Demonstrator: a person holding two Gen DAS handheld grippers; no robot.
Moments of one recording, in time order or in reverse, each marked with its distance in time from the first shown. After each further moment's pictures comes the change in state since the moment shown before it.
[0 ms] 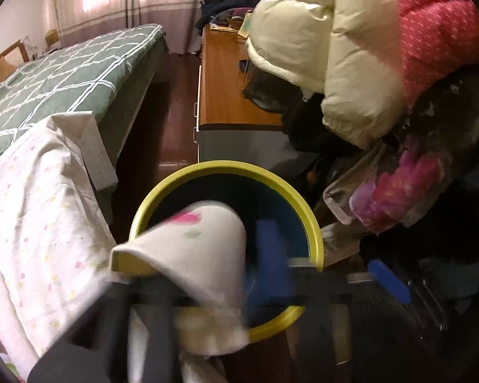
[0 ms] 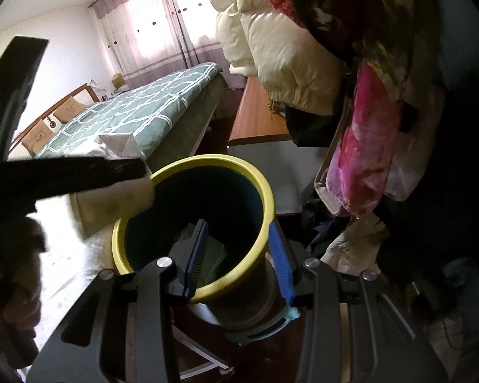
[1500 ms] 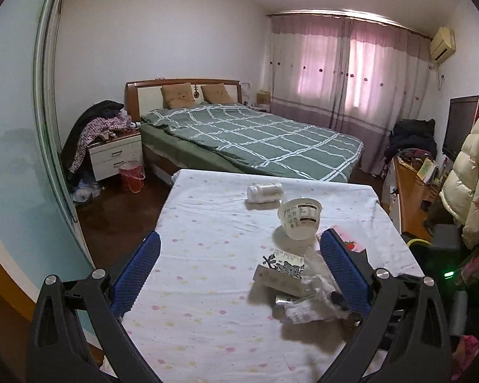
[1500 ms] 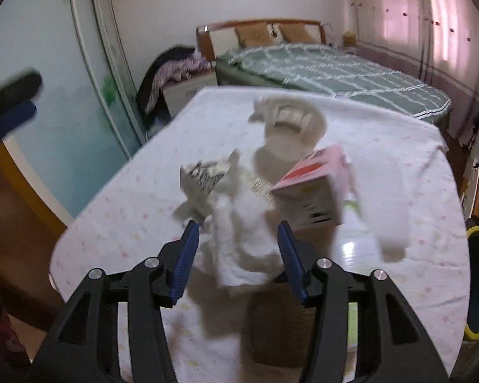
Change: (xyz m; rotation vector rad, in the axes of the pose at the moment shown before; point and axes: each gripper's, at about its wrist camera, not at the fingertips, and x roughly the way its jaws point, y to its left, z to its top) left arm -0.433 0.258 -0.321 -0.506 -0.502 0.653; right arm -0.078 0.397 -0.128 -0.760 0.219 0.668
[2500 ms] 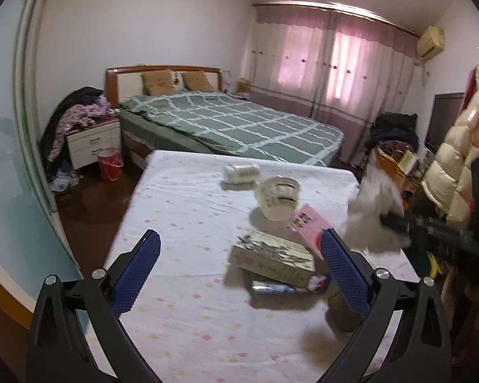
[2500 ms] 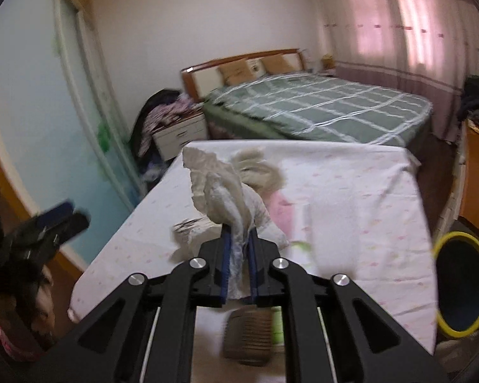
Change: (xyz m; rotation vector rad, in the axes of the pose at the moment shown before) left arm 0.021 -0.020 -0.025 0.000 0.059 -0.114; right arm -0.094 -0.045 0.016 0.133 -0.208 -0.036
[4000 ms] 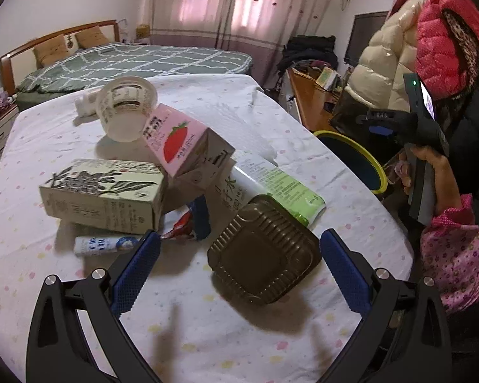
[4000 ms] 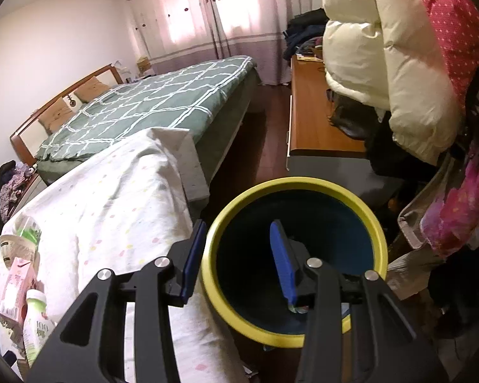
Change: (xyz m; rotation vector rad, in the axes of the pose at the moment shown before) left arm 0.110 -0.113 -0.075 0.228 0.301 -0.373; right arm -0.017 -0.261 -0.045 0.469 -0.002 -0.611
